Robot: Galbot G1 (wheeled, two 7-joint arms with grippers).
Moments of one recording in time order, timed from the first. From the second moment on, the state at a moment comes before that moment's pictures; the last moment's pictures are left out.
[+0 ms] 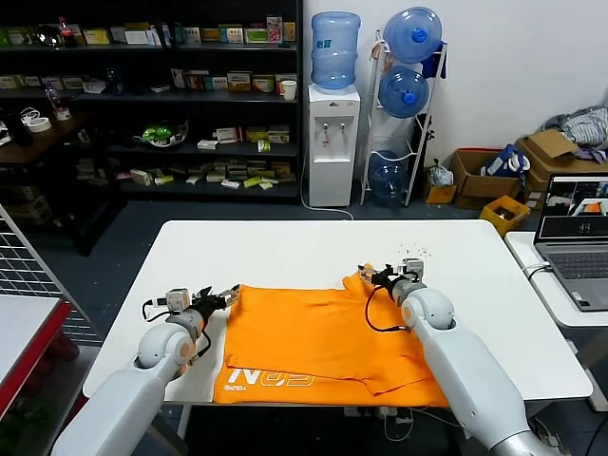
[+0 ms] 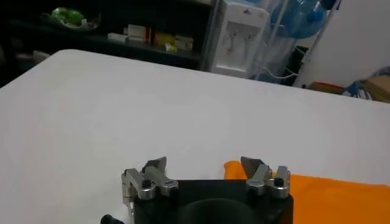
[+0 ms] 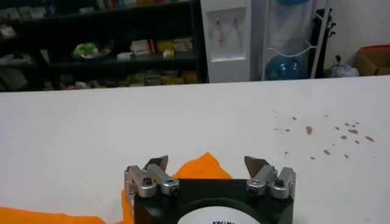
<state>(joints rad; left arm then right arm) 0.80 -1.05 -0.07 -1.38 -0.86 0.34 -0.19 -0.61 1.22 0.10 1.16 0.64 -0.47 0.06</state>
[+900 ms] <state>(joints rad) 0.73 -1.04 0.04 -1.34 -0.84 0.37 -0.17 -0.58 1.23 0.04 1.12 0.64 -0.53 0.06</state>
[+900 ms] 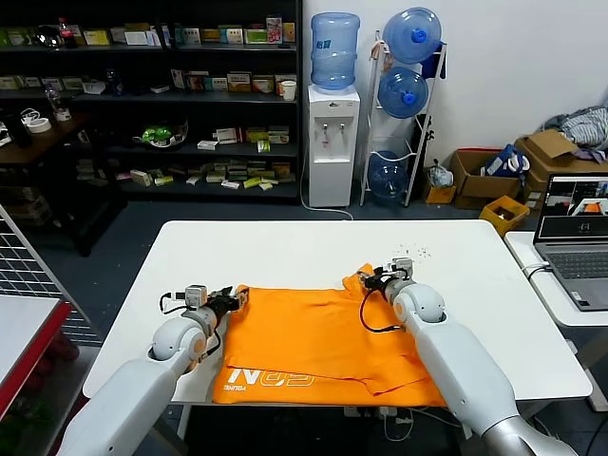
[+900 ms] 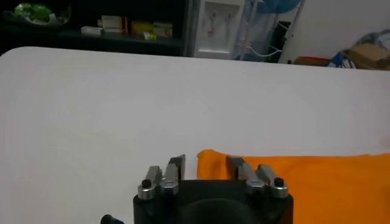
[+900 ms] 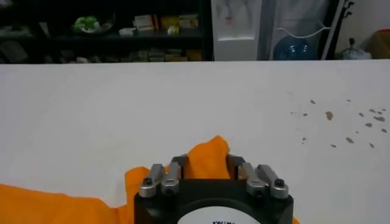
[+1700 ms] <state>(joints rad) 0.77 -1.04 0.02 -1.39 -0.83 0.33 -0.18 -0.67 1.17 0.09 1.27 0.69 -0.47 0.07</state>
